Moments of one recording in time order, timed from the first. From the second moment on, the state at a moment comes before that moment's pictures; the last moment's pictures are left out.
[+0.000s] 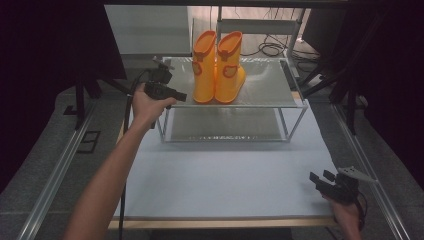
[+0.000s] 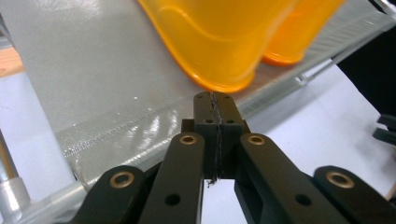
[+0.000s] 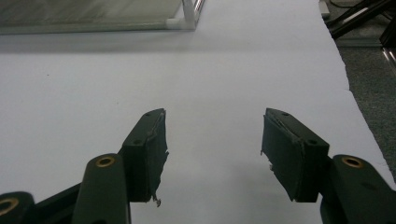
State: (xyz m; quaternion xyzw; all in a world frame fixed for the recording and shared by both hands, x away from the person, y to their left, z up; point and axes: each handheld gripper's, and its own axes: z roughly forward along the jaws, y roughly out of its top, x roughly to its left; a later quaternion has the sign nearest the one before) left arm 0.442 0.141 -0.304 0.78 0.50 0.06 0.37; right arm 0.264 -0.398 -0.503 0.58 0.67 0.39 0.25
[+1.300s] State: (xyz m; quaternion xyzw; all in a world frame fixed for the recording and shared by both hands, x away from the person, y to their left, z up) left arm 0.463 0.089 -0.325 0.78 0.49 0.01 0.40; right arm 0.264 -0.399 -0.505 0.58 0.67 0.39 0.25
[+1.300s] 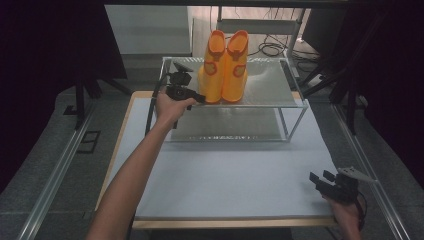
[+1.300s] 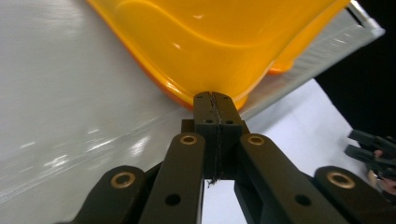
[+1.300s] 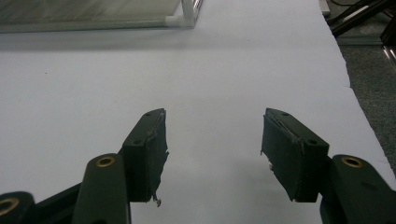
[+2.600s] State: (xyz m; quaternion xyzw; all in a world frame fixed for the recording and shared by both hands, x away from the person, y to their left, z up) left arm 0.387 0.126 -0.315 0.81 0.40 0.03 0.43; right arm 0.262 -0.398 -0.504 0.58 0.67 0.39 0.25
